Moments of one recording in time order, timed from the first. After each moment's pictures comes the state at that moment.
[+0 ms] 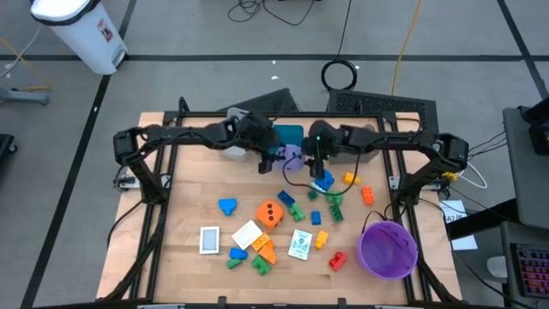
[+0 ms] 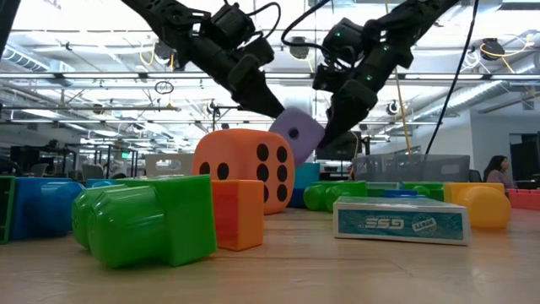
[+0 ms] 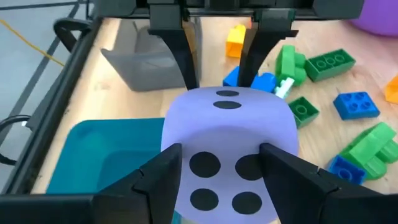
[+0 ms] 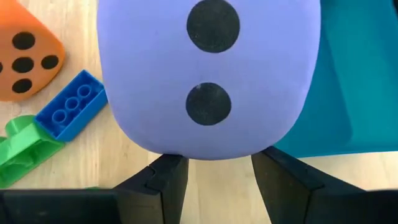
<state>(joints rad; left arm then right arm) 0.35 1.72 1.17 -0.07 0.26 0.29 -0.35 1.52 0.99 -0.30 -0.18 -0.21</state>
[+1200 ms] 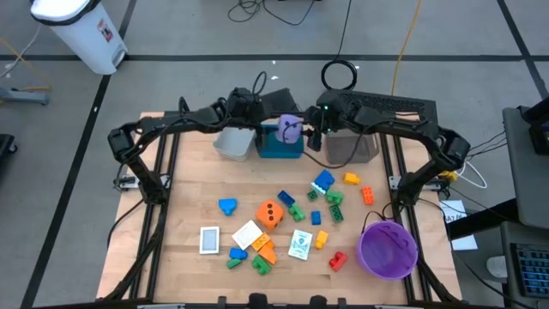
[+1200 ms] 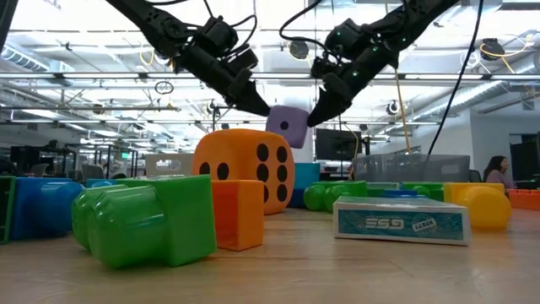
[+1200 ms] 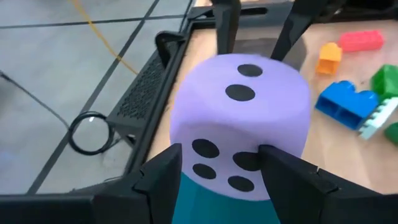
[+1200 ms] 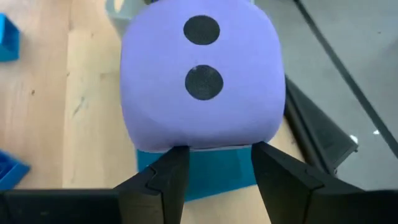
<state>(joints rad) 0.53 1.69 1.17 0.00 0.25 0.33 -0.55 1.54 1.11 -0.20 -0.24 -0.25</state>
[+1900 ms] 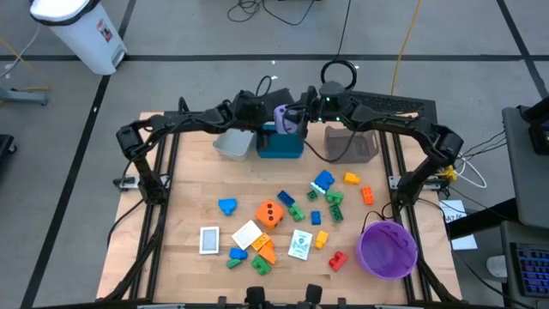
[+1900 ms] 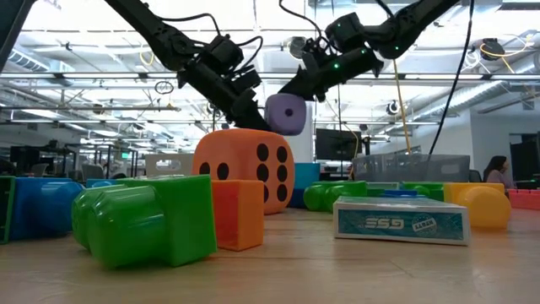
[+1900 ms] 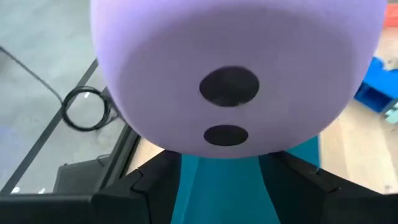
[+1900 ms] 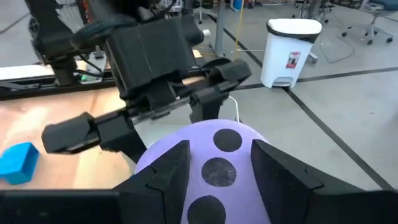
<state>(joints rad) 0.56 1.75 1.17 0.02 0.24 0.30 -0.60 1.62 1.11 0.14 -0.33 -0.15</state>
